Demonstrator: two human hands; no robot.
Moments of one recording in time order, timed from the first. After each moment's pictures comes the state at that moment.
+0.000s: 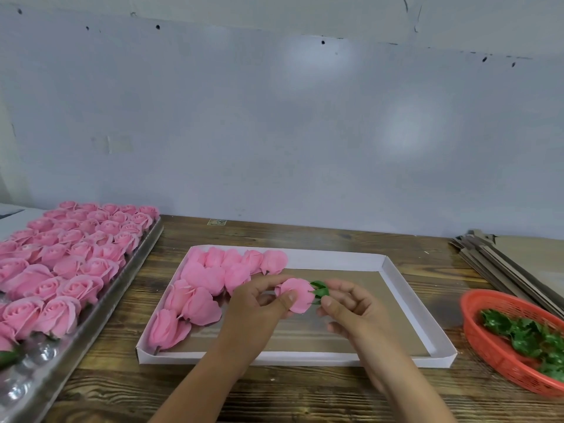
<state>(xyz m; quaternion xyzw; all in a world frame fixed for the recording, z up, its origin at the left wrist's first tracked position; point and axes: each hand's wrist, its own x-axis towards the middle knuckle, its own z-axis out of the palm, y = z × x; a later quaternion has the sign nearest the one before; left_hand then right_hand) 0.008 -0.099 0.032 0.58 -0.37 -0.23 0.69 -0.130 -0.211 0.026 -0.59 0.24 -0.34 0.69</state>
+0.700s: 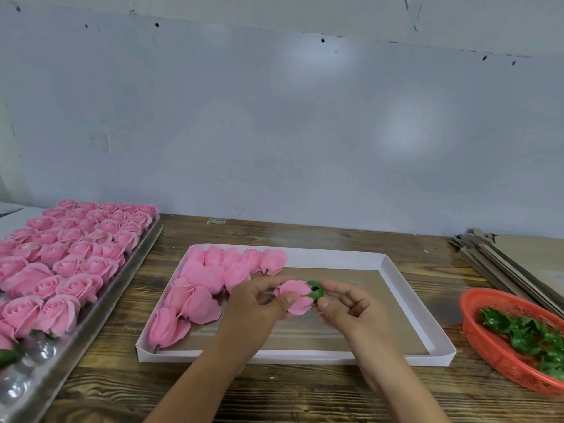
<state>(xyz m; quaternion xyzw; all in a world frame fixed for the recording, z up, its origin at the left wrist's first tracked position) 0.009 -0.096 0.035 0.57 -0.40 -0.25 0.68 -0.126 -0.208 0.022 -0.60 0.20 -0.39 0.67</state>
